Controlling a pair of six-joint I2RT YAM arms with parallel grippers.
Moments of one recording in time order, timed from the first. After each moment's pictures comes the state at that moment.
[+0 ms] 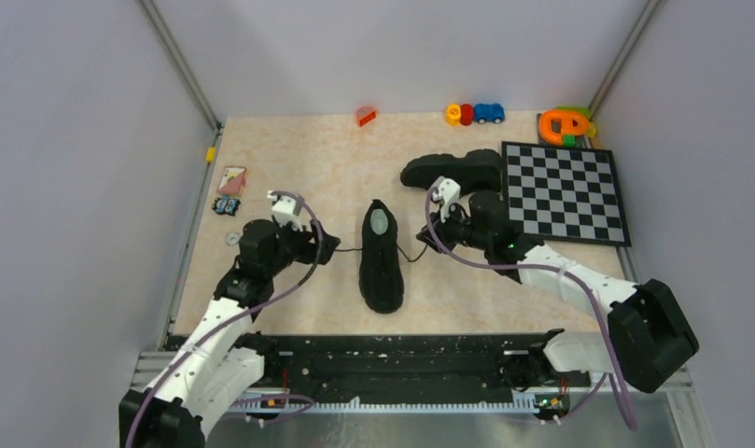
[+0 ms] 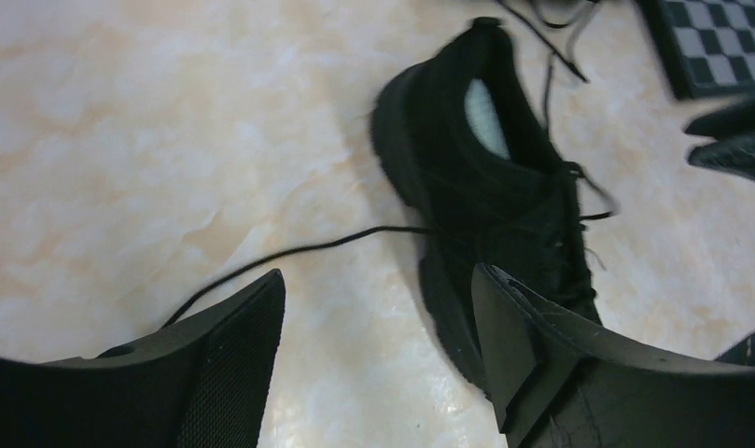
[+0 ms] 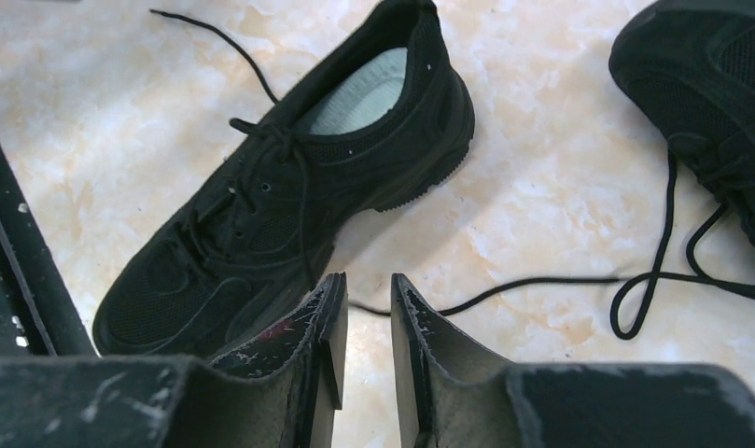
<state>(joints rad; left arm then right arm) -0.22 0.78 0.49 -0.14 0.24 -0.29 0.60 1.27 0.69 0.13 -0.35 -0.04</state>
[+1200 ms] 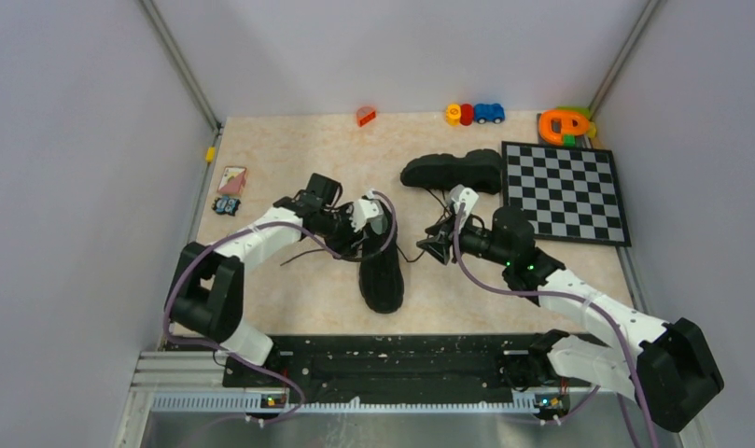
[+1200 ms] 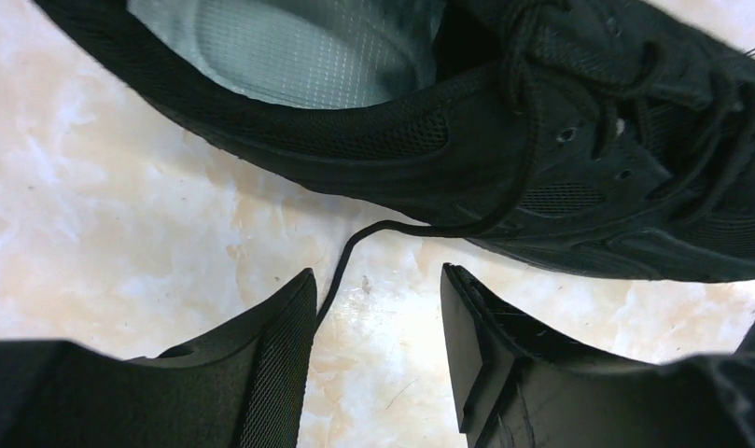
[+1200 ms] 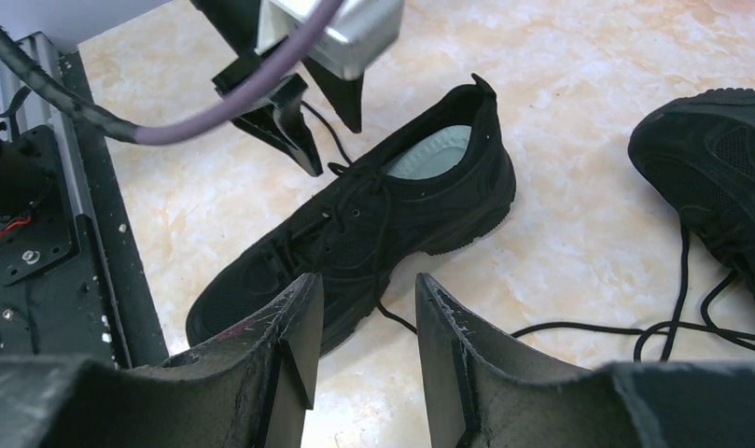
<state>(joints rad) -0.42 1.53 0.97 -0.48 0.45 0.65 0.60 1.03 0.55 0.27 -0.45 0.01</state>
